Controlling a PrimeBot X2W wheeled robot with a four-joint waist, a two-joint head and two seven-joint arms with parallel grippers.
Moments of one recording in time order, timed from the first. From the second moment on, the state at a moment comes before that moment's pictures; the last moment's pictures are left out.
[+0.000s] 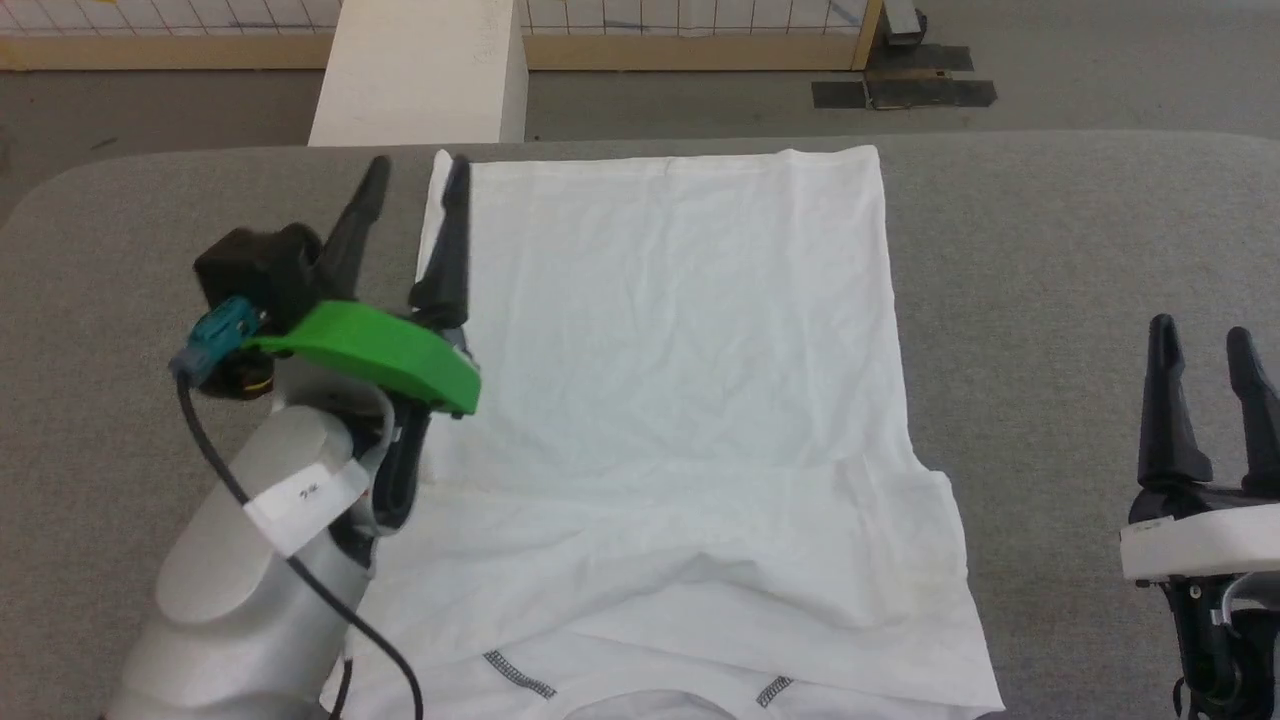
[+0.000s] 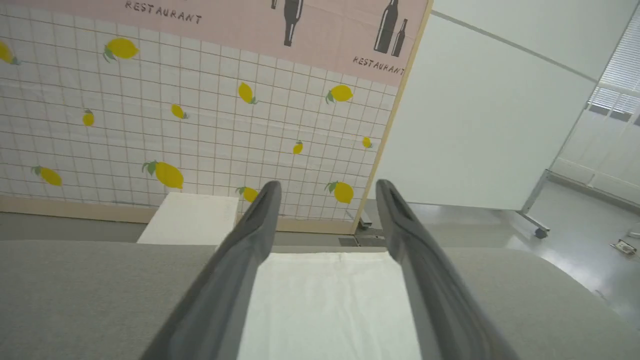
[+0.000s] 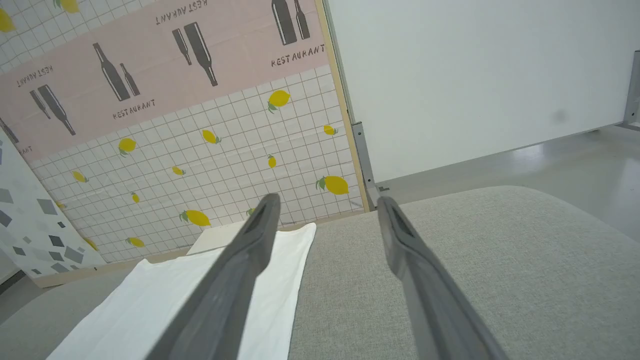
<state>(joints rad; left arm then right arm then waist) -0.58 0.33 -0.48 0.21 -0.72 0.12 -0.21 -0.07 -0.05 -0.22 -0.12 0.35 0.13 -0.05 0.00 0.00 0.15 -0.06</state>
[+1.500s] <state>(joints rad) -0.48 0.38 -0.26 -0.28 -0.40 0.24 -0.18 -1.31 -0.26 -0.03 0.54 0.06 0.13 1.09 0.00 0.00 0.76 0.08</state>
